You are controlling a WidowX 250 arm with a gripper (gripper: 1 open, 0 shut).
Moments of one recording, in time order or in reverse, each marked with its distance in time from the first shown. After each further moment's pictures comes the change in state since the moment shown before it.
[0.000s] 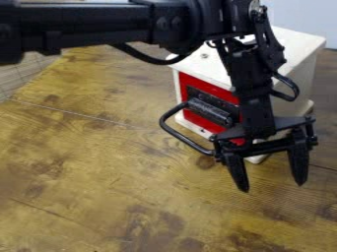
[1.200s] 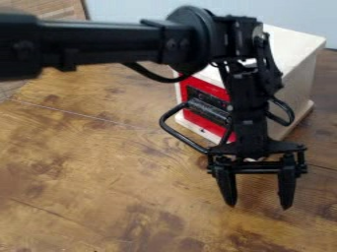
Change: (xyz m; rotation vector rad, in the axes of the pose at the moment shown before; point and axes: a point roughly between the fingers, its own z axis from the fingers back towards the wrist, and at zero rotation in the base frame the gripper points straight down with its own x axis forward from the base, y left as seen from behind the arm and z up) arm -0.001 0.013 -0.021 0.105 0.043 -0.181
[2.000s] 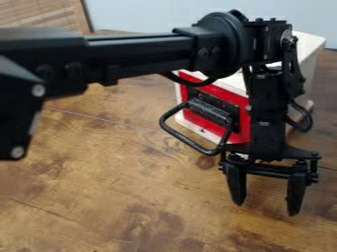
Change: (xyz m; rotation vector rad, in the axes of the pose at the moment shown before) arm 0.000 -0.005 -0.001 0.079 0.042 -0.105
